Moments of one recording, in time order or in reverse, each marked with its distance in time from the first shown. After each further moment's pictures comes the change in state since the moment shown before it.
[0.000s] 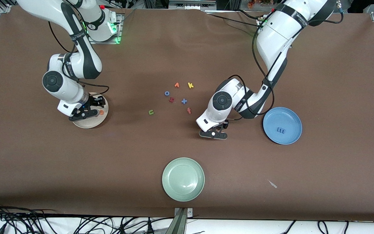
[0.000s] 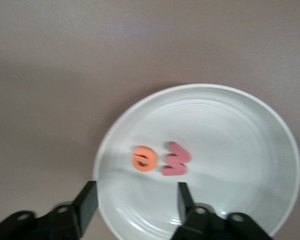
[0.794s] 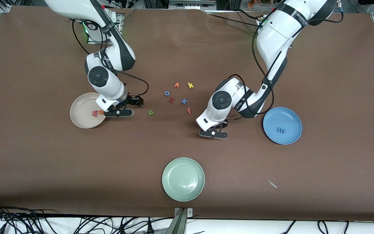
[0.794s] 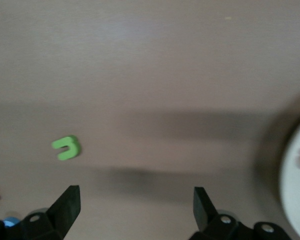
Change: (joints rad) left arm 0.001 -0.007 0.000 -0.008 0.003 -0.006 0.000; right arm 0.032 0.085 0.251 0.130 0.000 0.001 0.468
